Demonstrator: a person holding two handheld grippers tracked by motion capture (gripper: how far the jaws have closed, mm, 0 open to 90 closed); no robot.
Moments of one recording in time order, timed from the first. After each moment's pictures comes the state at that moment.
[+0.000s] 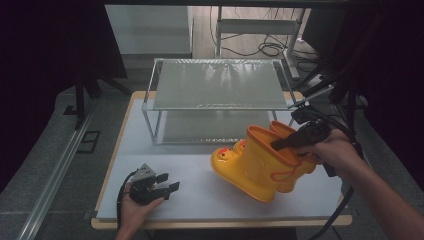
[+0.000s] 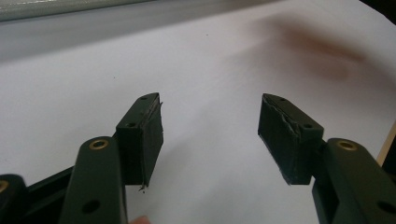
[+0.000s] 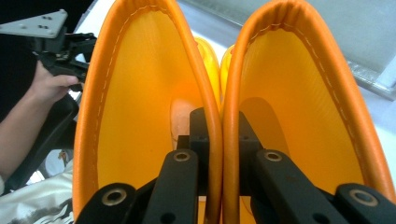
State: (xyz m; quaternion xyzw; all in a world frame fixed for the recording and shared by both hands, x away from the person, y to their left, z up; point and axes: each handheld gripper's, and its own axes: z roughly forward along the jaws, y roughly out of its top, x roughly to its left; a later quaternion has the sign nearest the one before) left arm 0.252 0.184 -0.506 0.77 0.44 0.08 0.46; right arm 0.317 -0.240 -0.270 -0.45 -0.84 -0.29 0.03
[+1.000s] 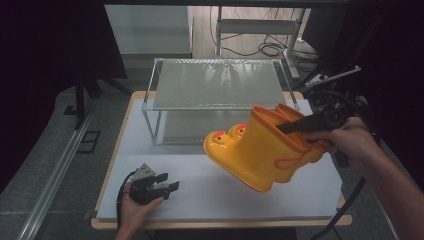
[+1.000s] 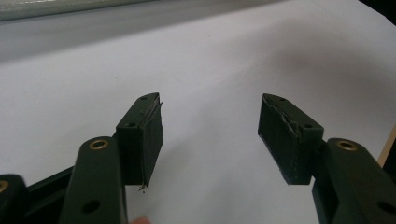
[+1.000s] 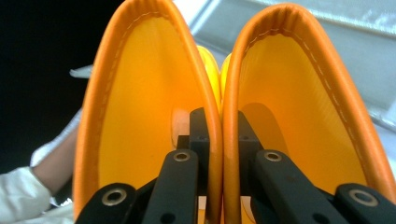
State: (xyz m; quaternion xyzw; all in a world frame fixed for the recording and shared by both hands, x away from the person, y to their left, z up) left arm 0.253 0.185 -0.506 0.77 0.44 0.08 0.46; right arm 0.312 -0.250 -0.220 -0.45 -0.81 -0.37 0.04
